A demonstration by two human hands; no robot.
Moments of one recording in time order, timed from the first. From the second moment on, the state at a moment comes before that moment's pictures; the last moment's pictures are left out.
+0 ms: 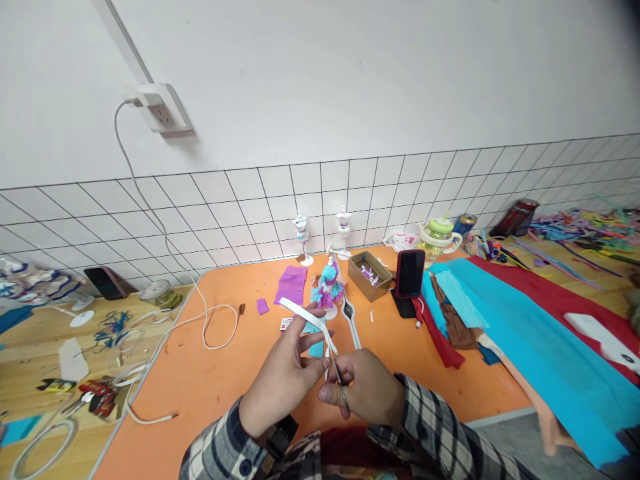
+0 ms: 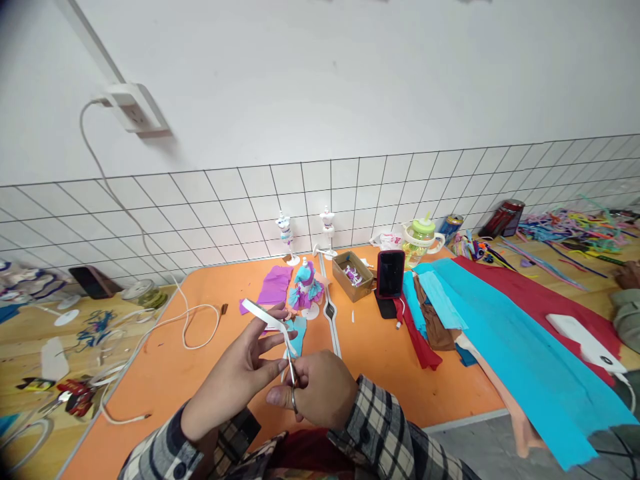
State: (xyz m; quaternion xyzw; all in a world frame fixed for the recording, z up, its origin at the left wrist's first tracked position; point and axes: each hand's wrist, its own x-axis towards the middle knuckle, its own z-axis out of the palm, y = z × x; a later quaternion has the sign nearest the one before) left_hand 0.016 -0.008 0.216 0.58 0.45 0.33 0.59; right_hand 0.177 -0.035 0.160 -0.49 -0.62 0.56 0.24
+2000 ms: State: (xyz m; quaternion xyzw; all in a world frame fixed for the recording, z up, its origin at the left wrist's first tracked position) left_hand 0.002 0.011 0.205 0.51 0.43 0.40 0.63; right_hand 0.171 -0.004 0.162 -0.49 -0.58 0.47 0.45
